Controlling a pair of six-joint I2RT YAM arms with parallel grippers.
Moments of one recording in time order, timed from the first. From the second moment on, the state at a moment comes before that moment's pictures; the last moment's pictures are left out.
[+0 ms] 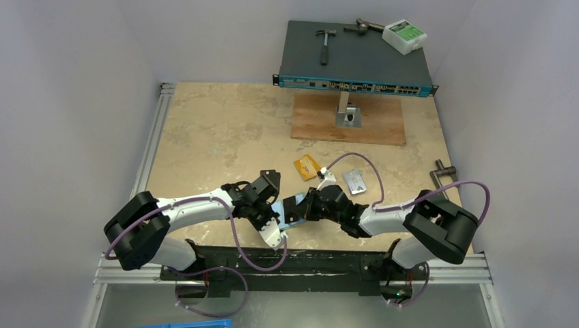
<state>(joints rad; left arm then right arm) -0.89 1.39 0.67 -0.50 0.24 1.50 0.93 1.46 0.36 0.55 0.03 0.96</state>
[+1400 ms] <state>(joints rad) -0.91 1.37 0.64 -0.47 0.21 1.48 0.92 1.48 0.46 0.34 -0.04 0.91</state>
